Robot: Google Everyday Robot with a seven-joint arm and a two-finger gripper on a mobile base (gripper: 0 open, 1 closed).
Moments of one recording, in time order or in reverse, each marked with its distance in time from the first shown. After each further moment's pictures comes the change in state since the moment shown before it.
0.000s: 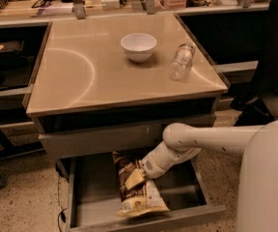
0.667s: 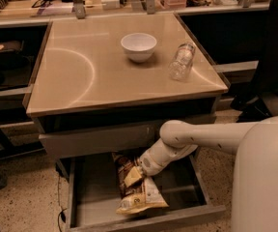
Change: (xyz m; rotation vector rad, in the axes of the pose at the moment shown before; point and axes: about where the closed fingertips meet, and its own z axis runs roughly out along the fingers) arm -0.009 -0.001 -0.001 0.010 0.009 -0.014
